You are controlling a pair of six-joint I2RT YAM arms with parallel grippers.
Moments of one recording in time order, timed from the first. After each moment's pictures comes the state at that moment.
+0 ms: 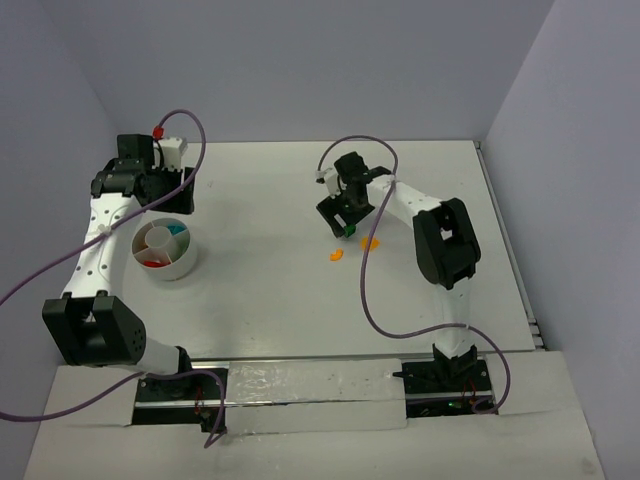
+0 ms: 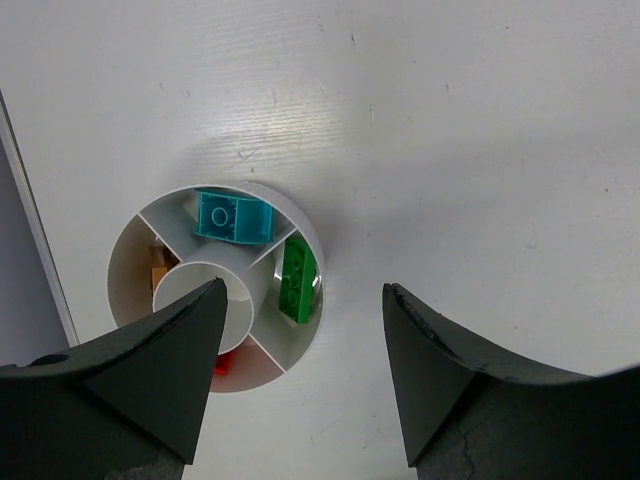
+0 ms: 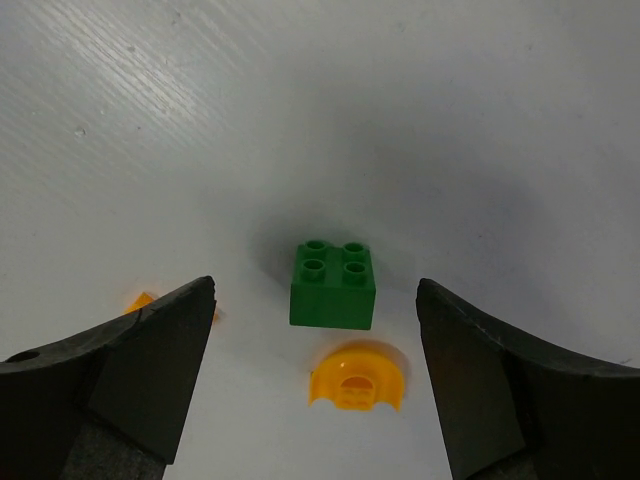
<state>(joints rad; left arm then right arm) 0.02 1.45 1.44 -0.88 0.09 0.17 0.45 2.07 1.60 -0.68 -0.11 -0.25</state>
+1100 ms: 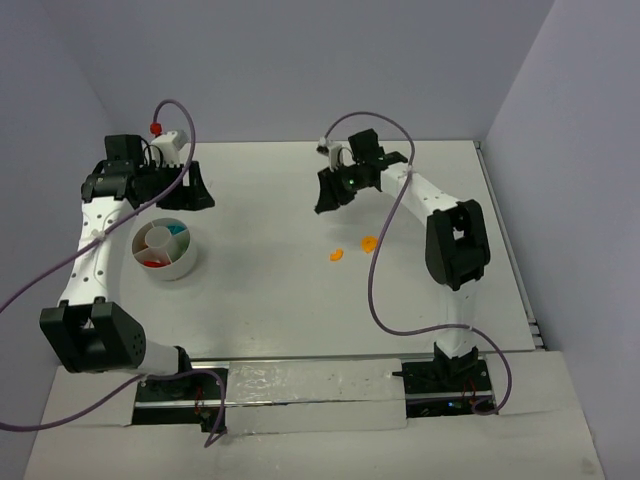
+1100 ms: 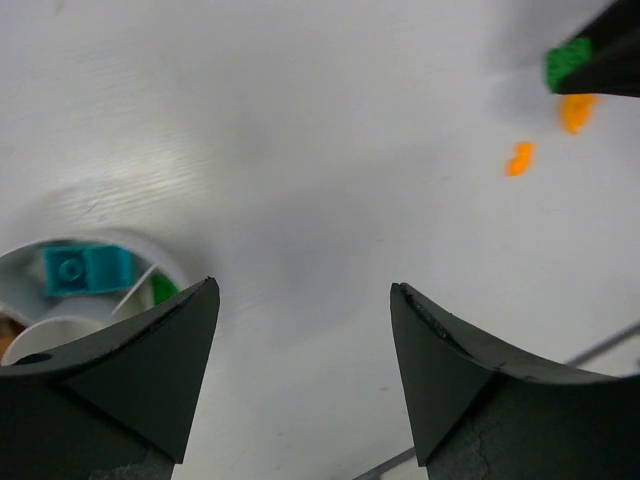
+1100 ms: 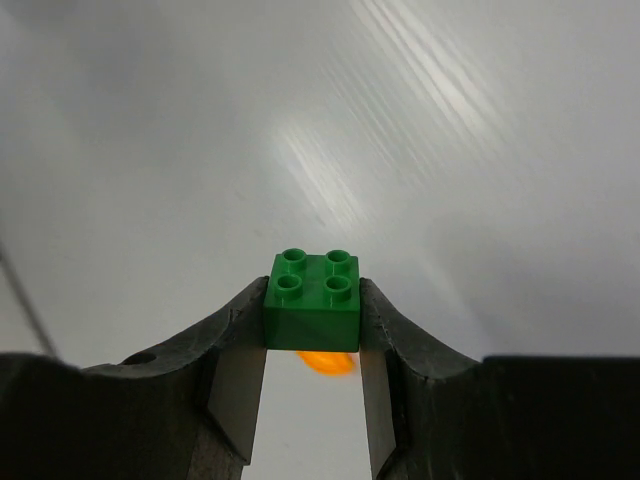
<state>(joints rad) 0.05 1.44 1.44 -0.88 0.44 0.10 0.39 2.05 1.67 -0.63 -0.59 -0.20</state>
